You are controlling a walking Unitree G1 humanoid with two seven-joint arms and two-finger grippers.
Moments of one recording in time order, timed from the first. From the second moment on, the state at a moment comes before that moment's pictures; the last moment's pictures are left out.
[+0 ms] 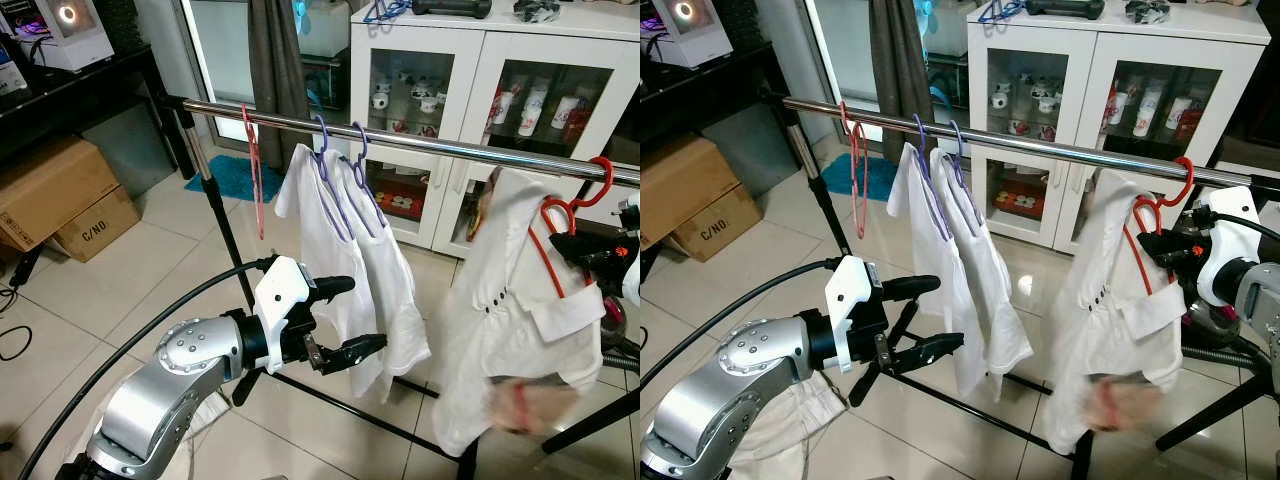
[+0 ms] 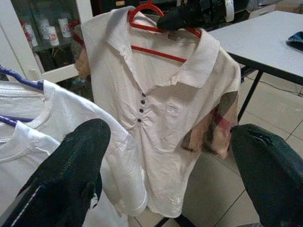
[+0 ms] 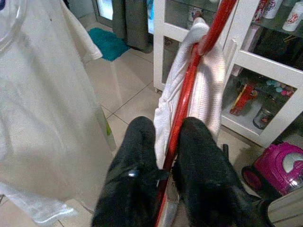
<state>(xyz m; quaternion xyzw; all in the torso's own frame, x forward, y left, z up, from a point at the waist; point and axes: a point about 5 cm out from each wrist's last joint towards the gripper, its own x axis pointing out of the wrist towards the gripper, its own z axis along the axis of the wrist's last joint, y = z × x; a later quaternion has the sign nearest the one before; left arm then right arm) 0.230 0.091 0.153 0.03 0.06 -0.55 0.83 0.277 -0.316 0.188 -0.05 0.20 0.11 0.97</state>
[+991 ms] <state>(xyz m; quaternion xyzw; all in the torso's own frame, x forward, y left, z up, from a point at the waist) 0.248 0.092 0.148 0.07 0.05 -0.50 0.86 0.278 -0.300 0.182 -0.07 0.17 0.09 0.98</state>
